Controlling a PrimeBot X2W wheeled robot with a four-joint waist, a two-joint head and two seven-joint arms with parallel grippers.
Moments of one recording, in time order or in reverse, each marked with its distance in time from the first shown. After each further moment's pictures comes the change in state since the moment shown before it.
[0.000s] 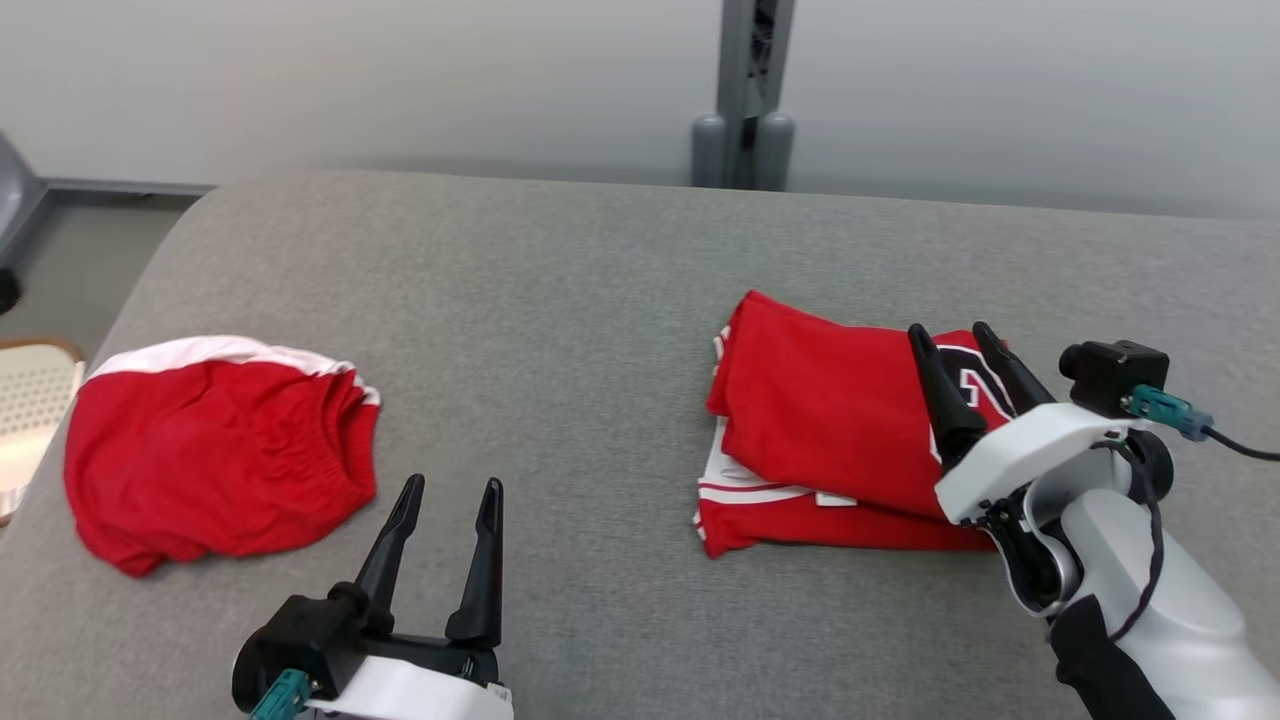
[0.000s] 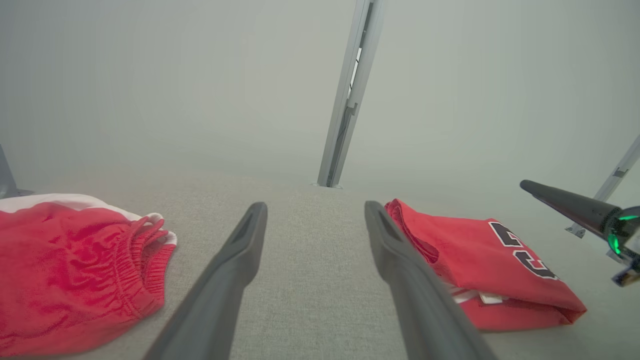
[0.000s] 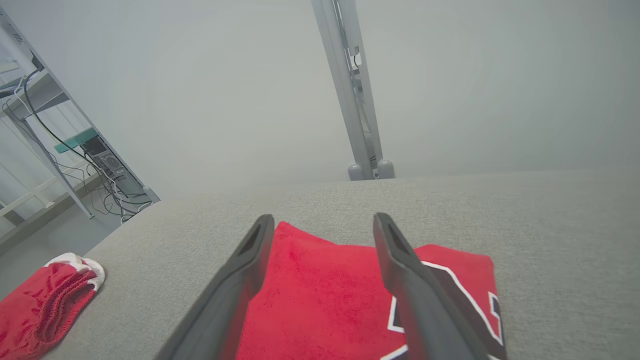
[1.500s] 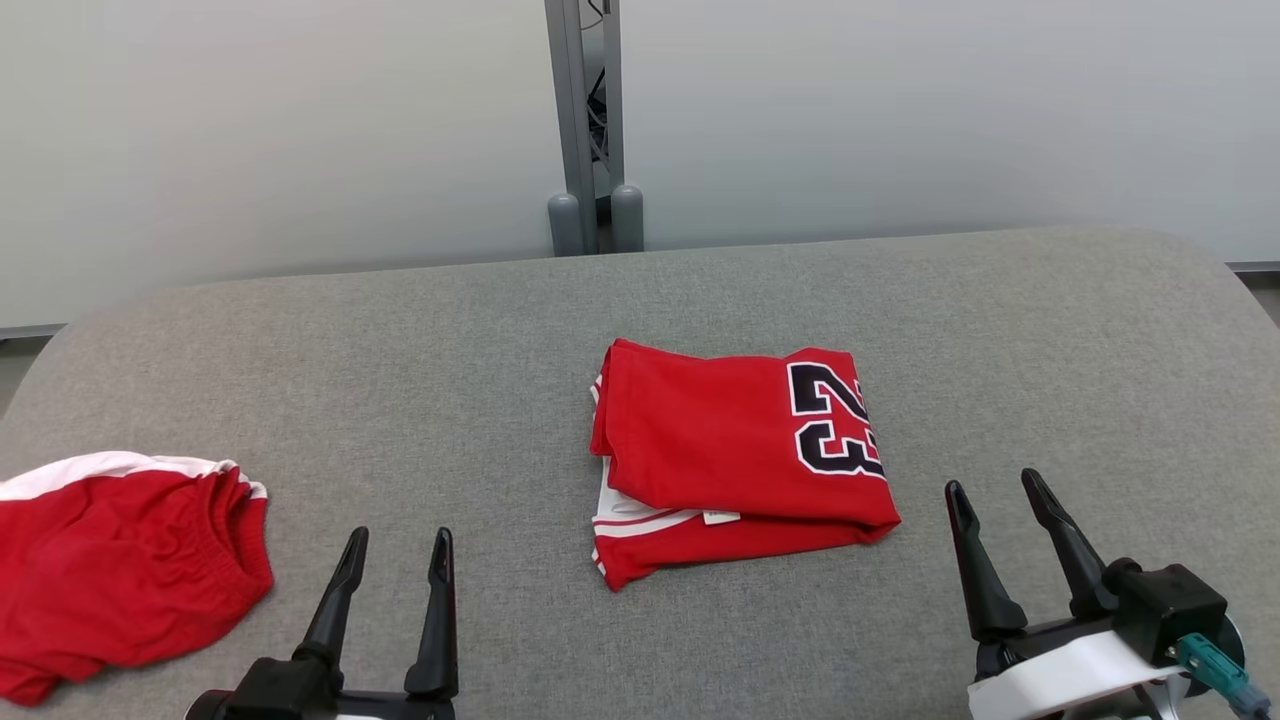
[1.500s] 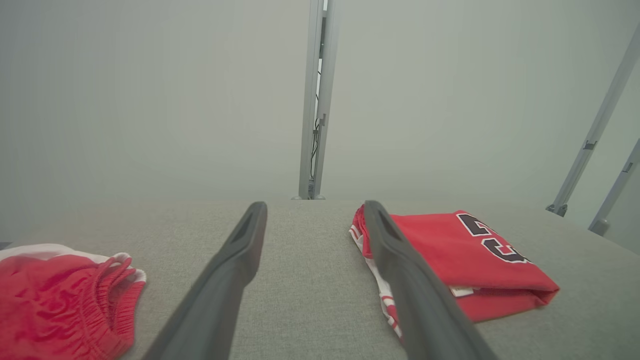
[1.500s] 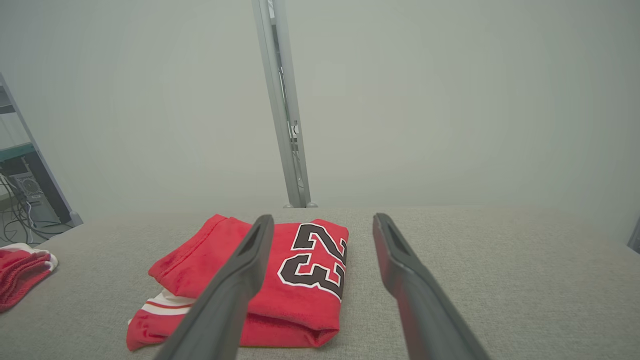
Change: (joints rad) left arm 0.117 0.000 0.083 -0.064 0.119 0.047 0.000; right arm 0.580 0.087 -0.304 -0.631 -0.441 0.000 -0.005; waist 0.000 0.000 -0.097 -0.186
